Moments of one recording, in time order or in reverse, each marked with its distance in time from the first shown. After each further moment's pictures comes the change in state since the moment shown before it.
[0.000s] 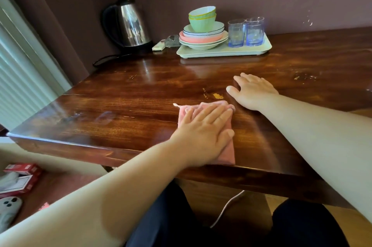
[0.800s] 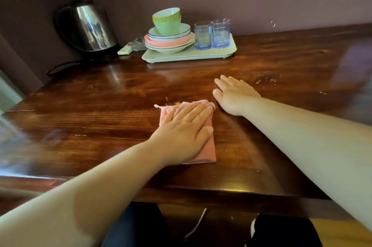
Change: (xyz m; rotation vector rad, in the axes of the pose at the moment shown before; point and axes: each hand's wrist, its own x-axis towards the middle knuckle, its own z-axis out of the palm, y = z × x) left_hand 0.064 0.014 0.010 -0.006 -0.005 0.053; right_hand 0.010 0.055 -0.009 -0.011 -0.050 -0.014
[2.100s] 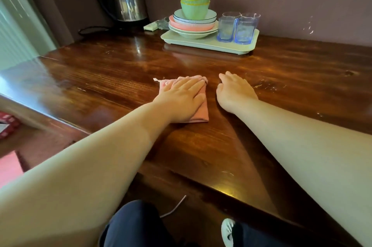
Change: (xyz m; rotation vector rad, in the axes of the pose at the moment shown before) left_hand 0.054 0.035 -0.002 0.022 0.028 -0.414; right_hand -0.001 0.022 -0.002 0.047 0.049 -0.126
